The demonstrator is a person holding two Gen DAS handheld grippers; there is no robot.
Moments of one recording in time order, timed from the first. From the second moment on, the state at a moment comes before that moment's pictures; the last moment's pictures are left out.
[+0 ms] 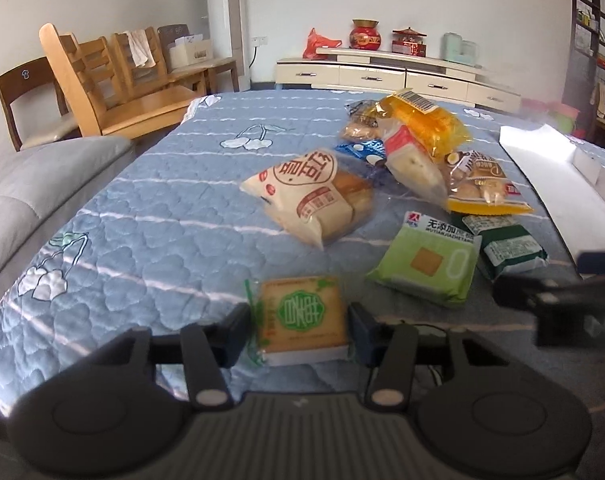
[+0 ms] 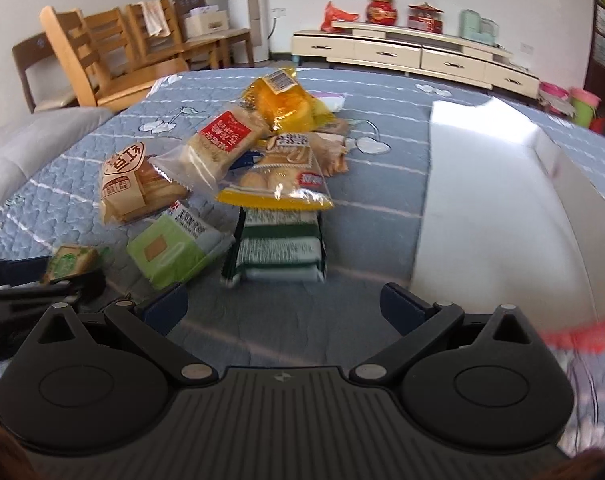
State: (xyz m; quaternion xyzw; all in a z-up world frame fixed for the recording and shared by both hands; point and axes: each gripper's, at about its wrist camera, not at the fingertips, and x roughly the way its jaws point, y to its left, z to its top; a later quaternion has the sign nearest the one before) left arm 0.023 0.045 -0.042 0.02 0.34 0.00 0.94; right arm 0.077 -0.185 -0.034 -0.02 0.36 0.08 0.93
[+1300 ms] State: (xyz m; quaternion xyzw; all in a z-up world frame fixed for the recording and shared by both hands) left arm 0.001 0.036 -0.008 0.01 0.30 -0.02 0.95; right arm 0.031 -0.208 0.005 0.00 0.36 0.12 0.93
